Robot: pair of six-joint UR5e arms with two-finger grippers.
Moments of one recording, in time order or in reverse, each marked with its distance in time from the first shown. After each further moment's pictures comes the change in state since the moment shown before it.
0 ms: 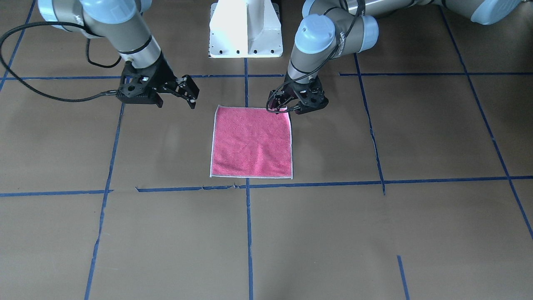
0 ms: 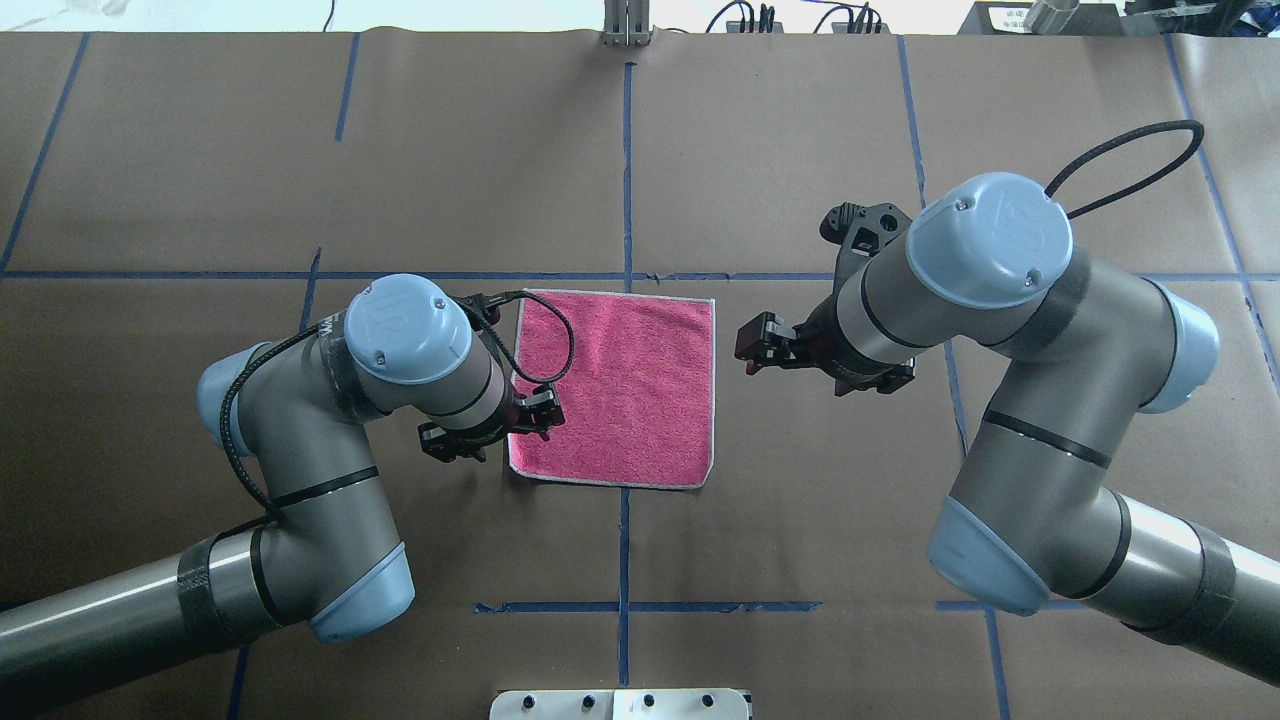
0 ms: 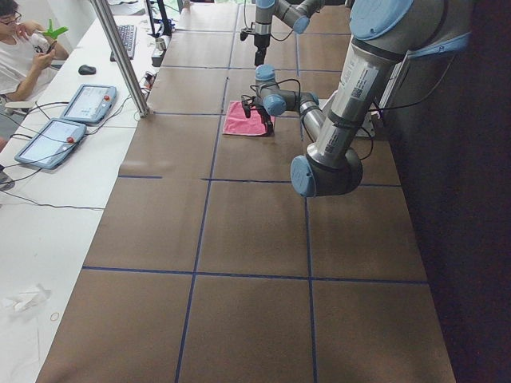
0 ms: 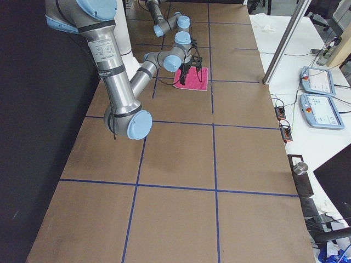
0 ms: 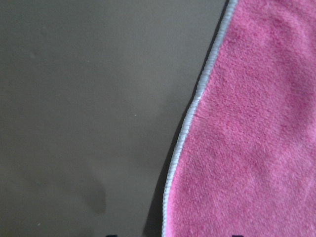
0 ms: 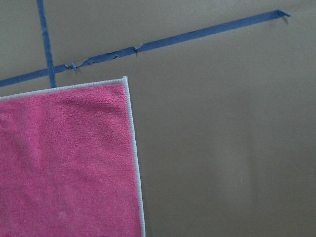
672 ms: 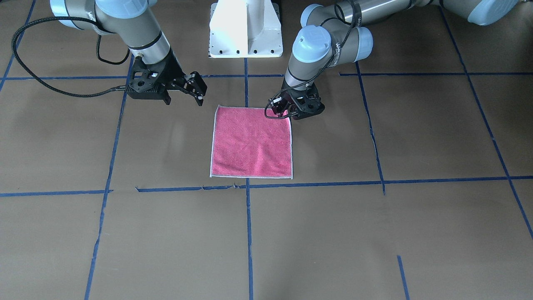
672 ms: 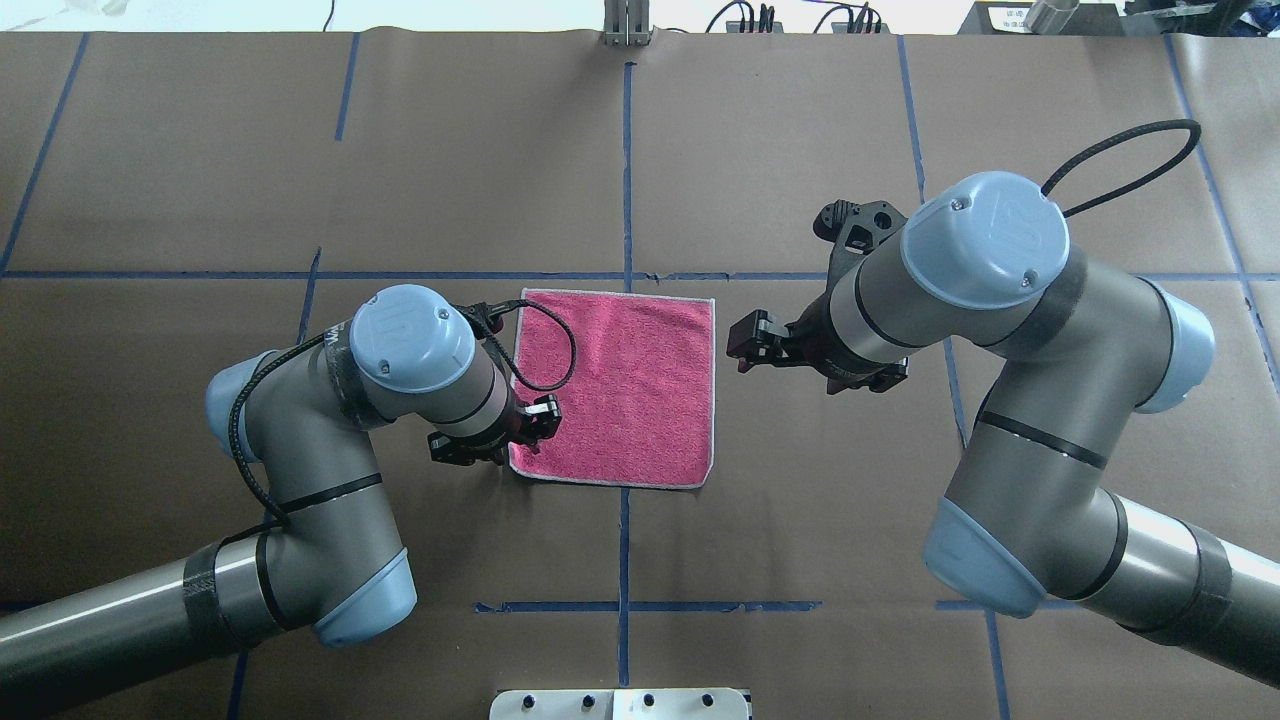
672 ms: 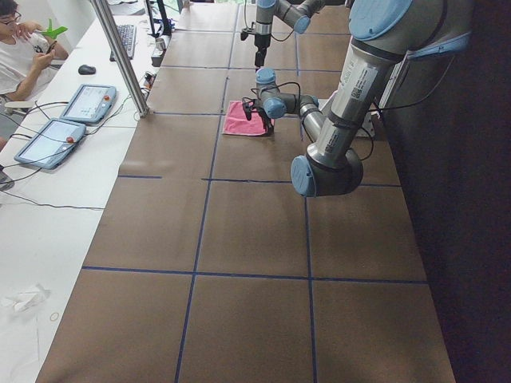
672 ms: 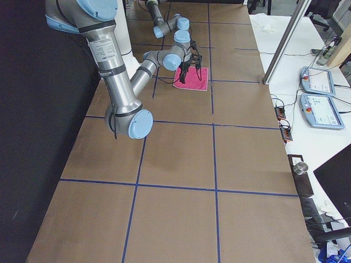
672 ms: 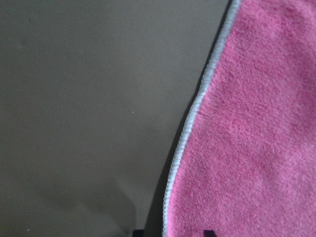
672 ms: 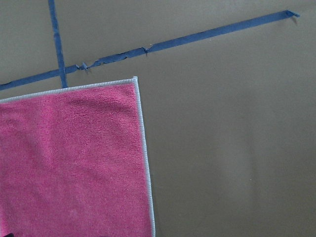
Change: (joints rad) left arm 0.012 0.002 0.010 -0.015 0.000 -0.005; right arm 0.000 0.010 0.005 0.002 -0.003 0.005
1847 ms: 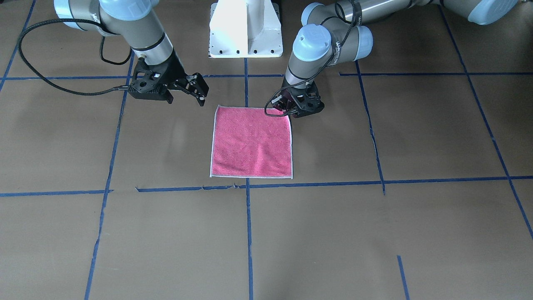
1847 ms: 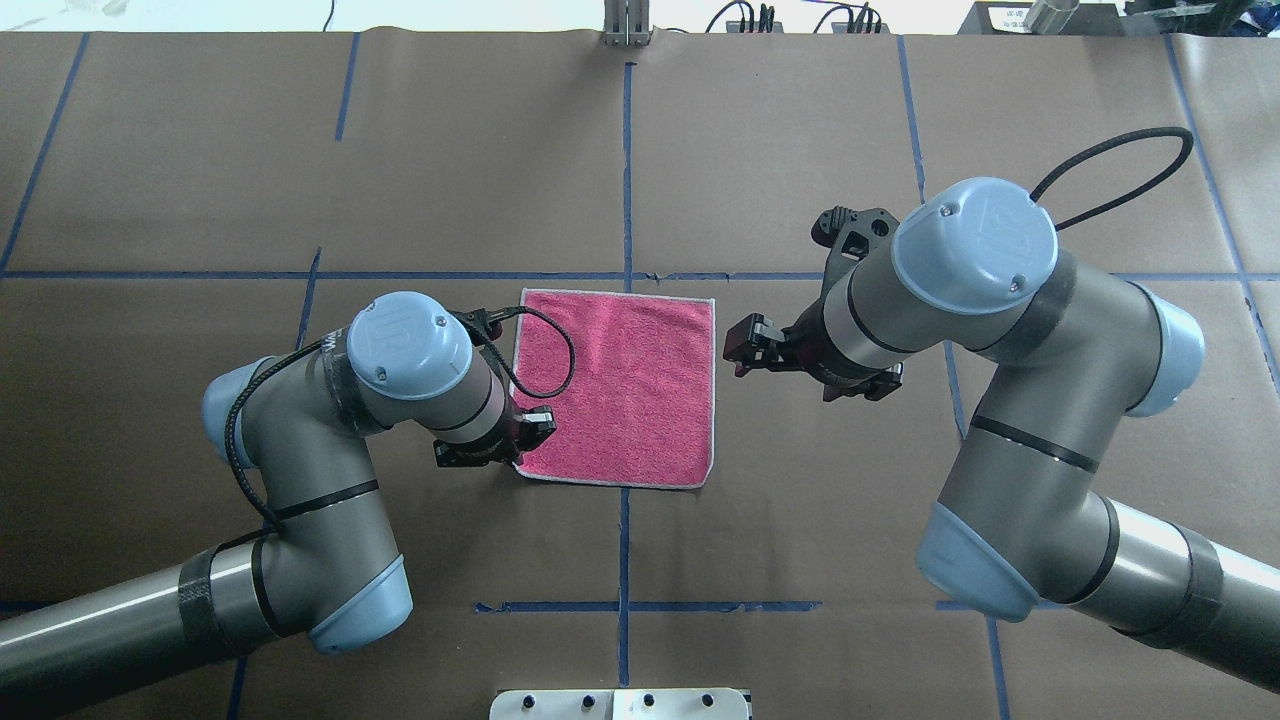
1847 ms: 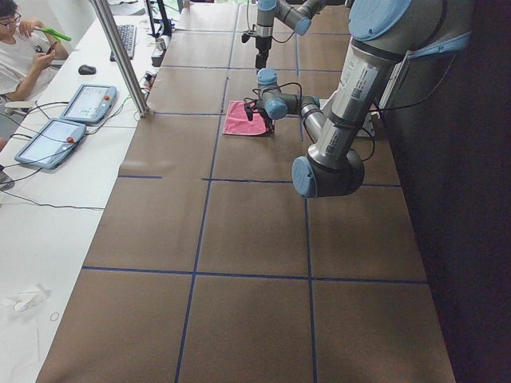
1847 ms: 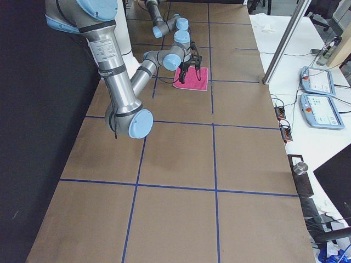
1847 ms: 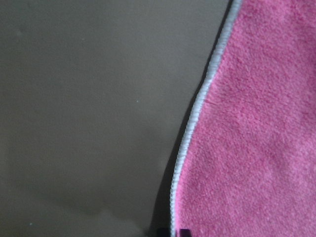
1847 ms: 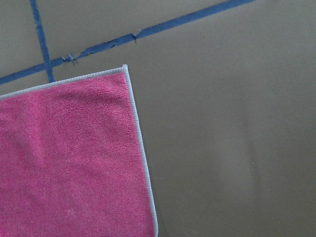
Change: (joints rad) left arm 0.004 0.008 -0.013 0.000 -0.002 0.008; right arm -0.033 0.014 -0.028 -0.005 -0.001 0.098
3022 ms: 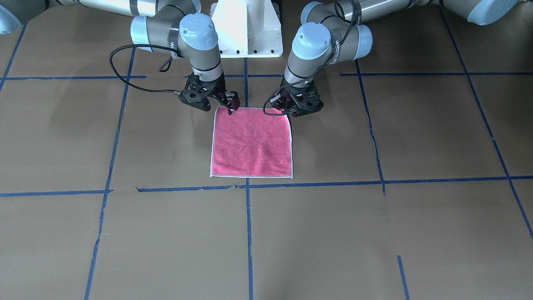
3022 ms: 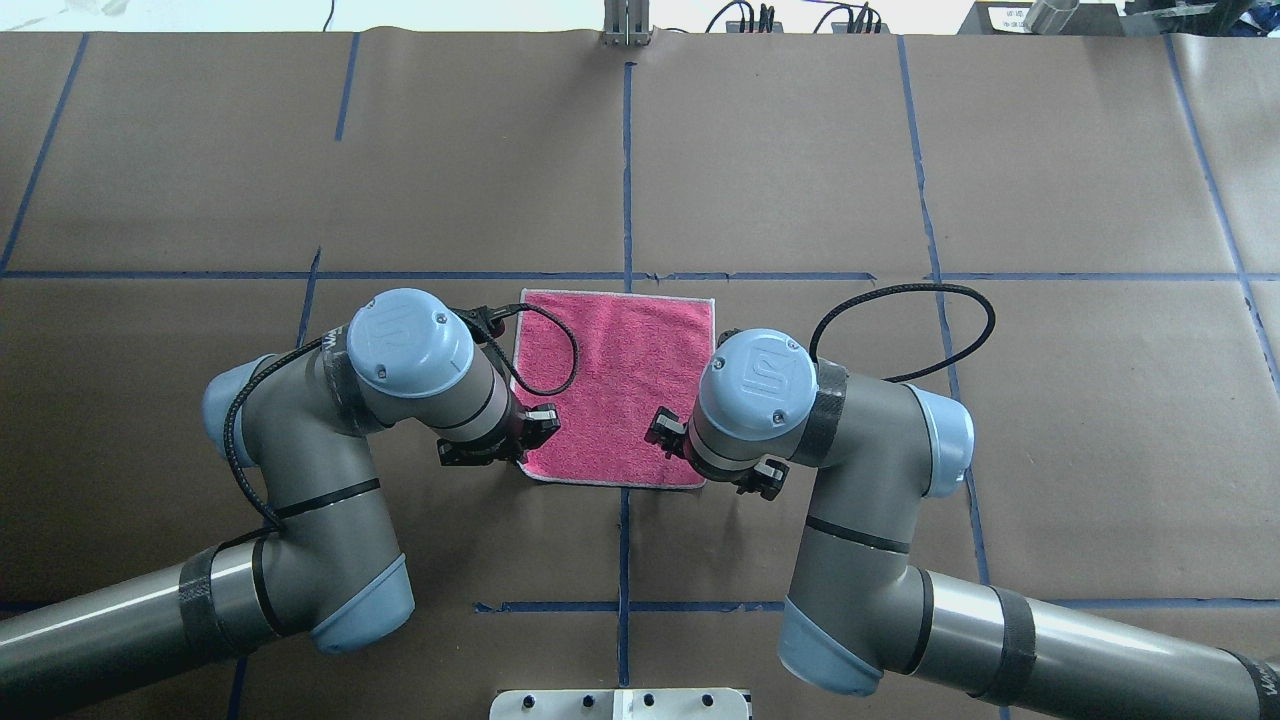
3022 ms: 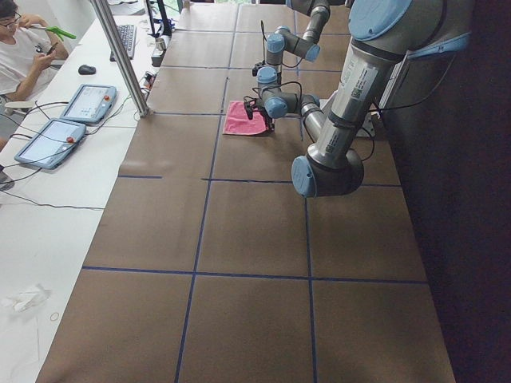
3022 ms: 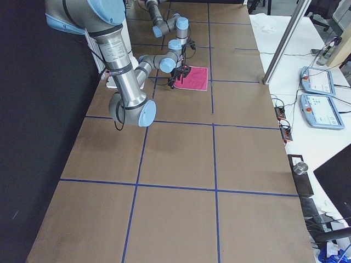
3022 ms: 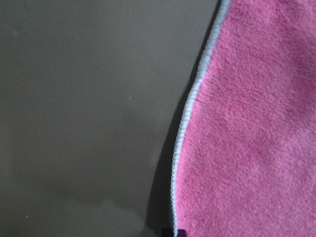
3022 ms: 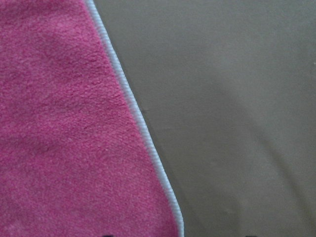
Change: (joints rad) left arm 0.000 -0.004 -0.001 -0.002 -0.001 -0.008; right arm -0.181 0.127 -0.239 -0.003 -0.133 0.265
